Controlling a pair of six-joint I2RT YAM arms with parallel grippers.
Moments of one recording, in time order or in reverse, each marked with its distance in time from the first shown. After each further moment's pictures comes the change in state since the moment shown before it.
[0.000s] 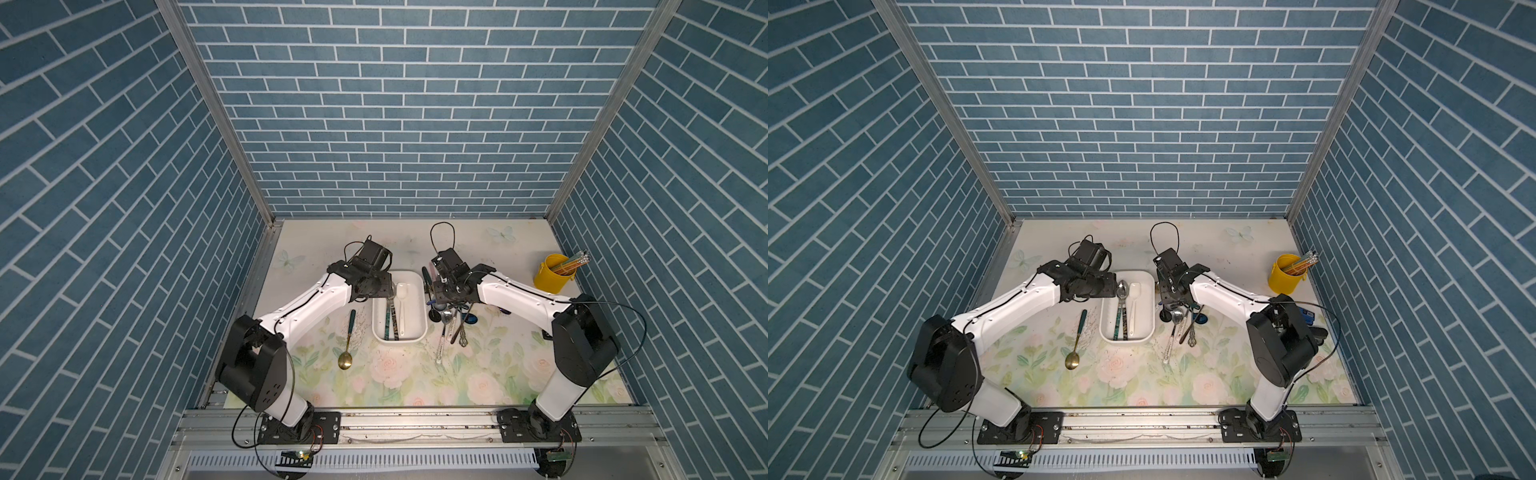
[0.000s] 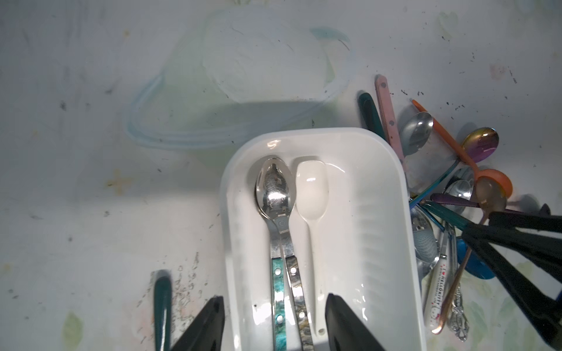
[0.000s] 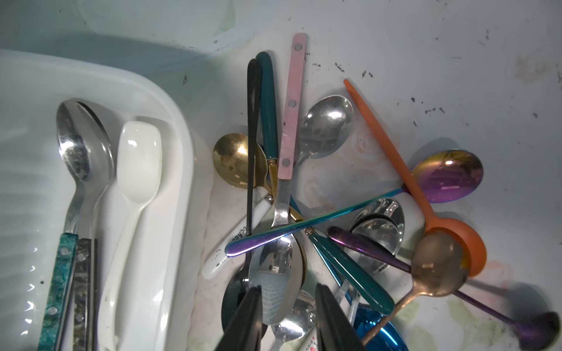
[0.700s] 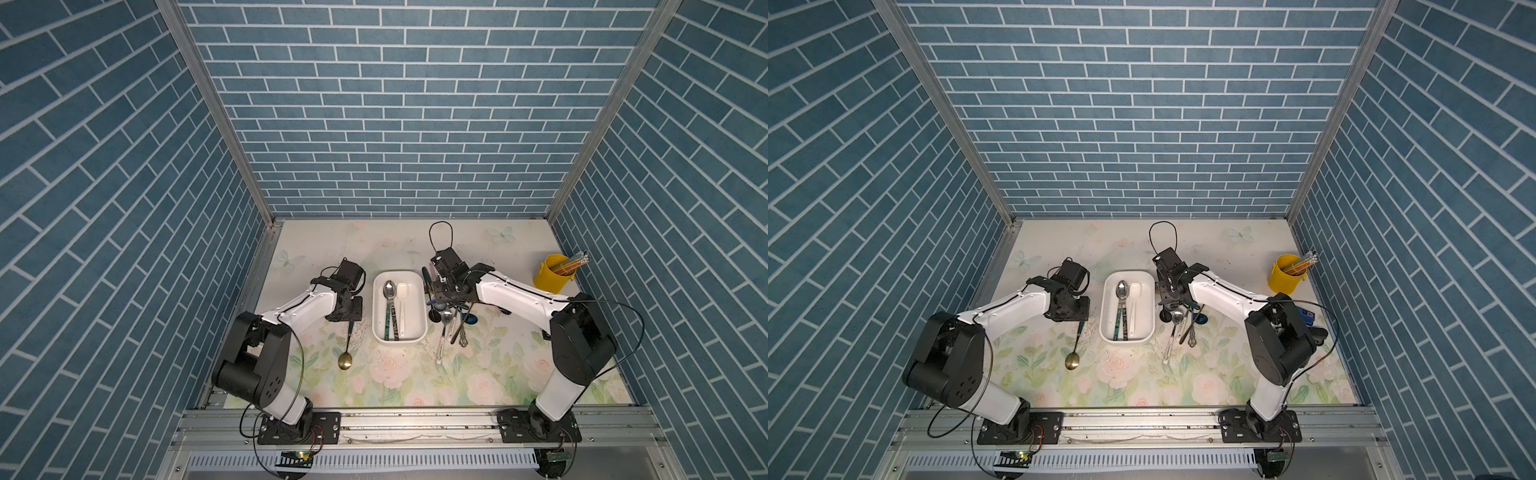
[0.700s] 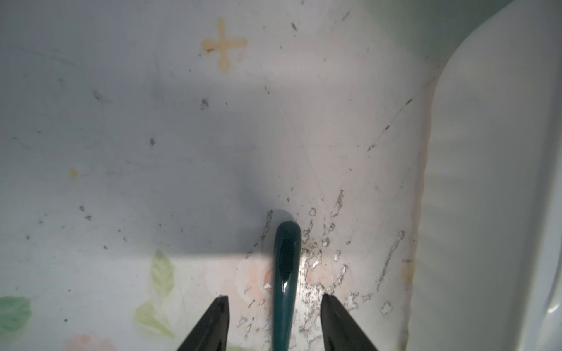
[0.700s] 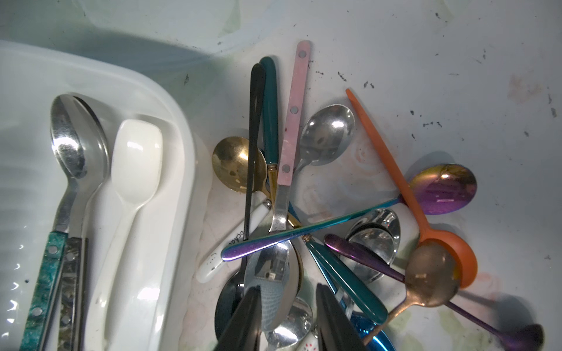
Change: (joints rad) left arm 0.177 0.042 -0.254 0.017 0.002 0.122; right arm 0.000 0.008 0.000 0.001 0.011 -0.045
